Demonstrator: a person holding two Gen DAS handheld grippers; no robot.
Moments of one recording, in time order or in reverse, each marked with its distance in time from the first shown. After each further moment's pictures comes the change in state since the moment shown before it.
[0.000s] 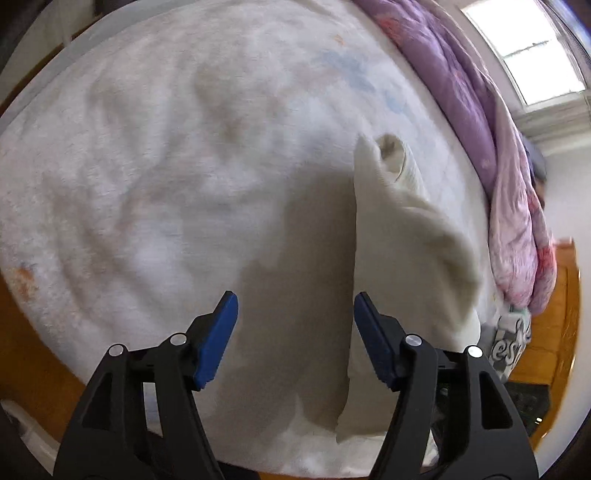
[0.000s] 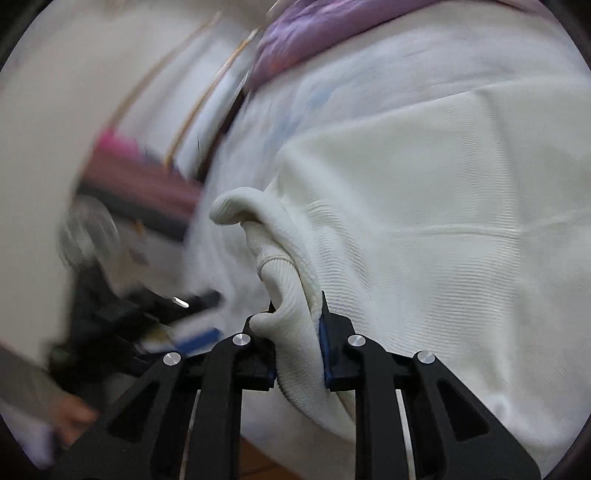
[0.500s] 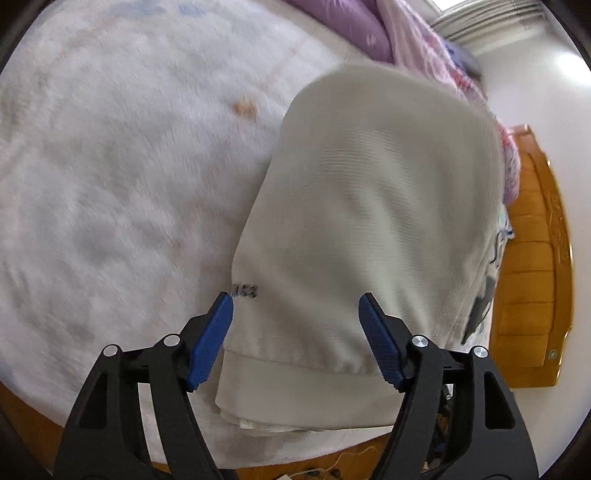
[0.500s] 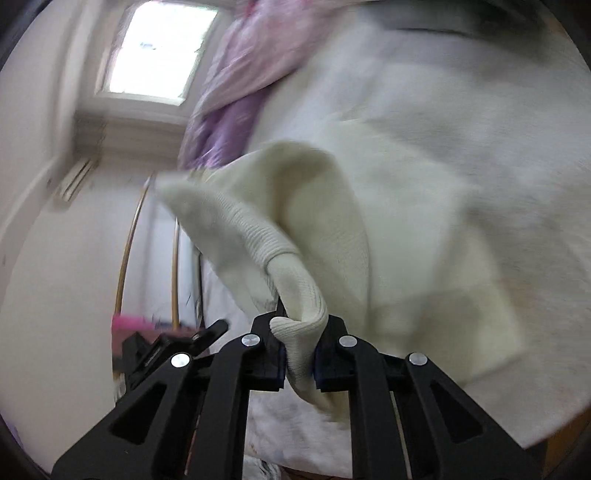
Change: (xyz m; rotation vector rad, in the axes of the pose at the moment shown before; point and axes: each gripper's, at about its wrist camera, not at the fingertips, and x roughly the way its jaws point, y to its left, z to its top) left arm 0.077 -0.159 -0.115 0.305 0.168 -0.124; right arm -0.214 -0.184 -0.055 0.534 -0.373 0.003
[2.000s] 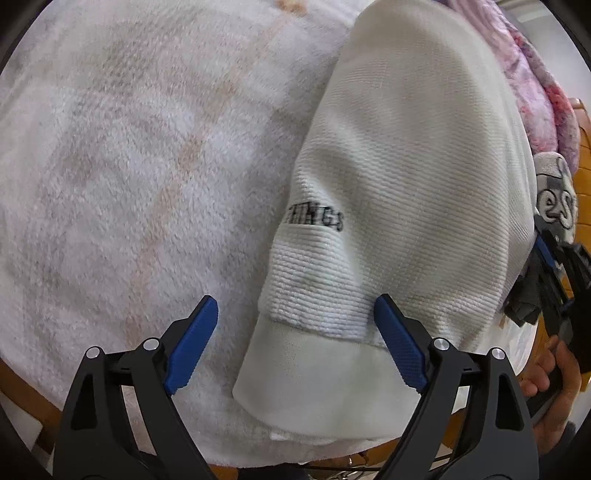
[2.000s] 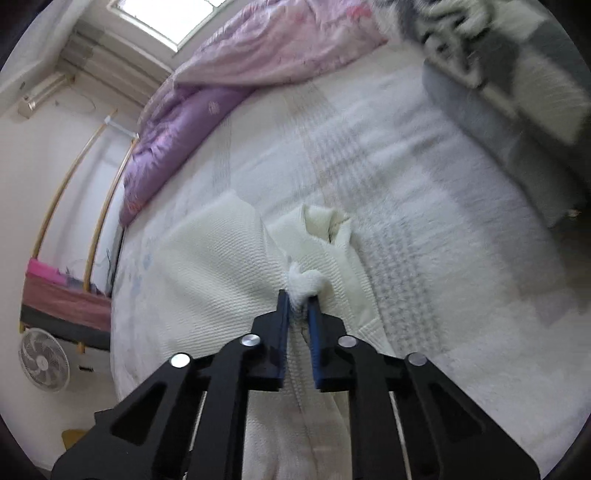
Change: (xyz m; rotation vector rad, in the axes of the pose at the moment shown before) left arm 0.058 0.034 -0.041 -0.020 0.128 0.186; right arm 0.070 0.033 0.129 -0.374 0.029 -0.265
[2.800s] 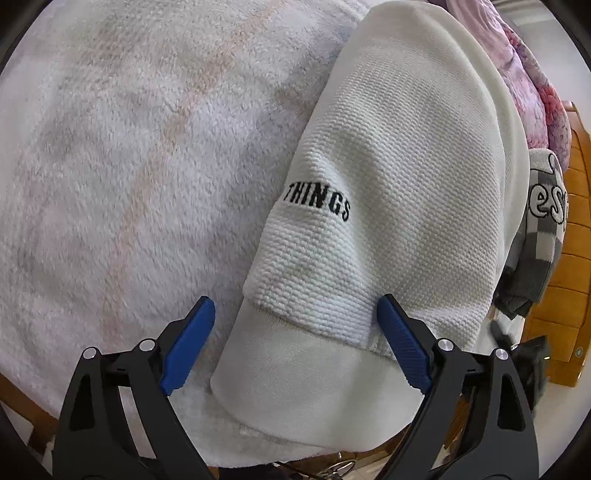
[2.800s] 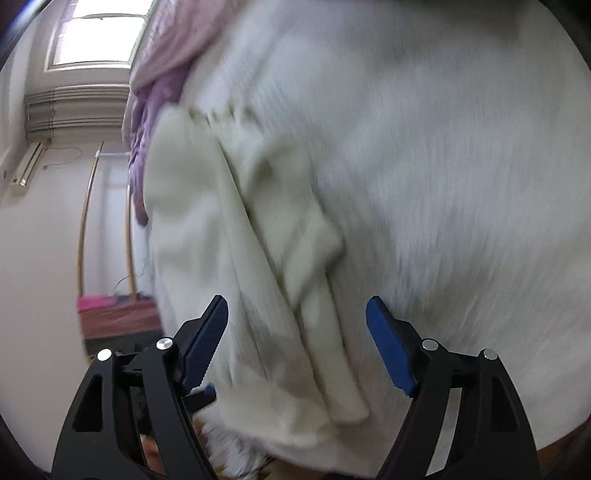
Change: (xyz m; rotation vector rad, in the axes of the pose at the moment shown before) left arm 0.019 0.015 -0.009 -0.018 0.038 -0.056; right arm -0.006 -0.105 -0.108 0.366 0.255 0.184
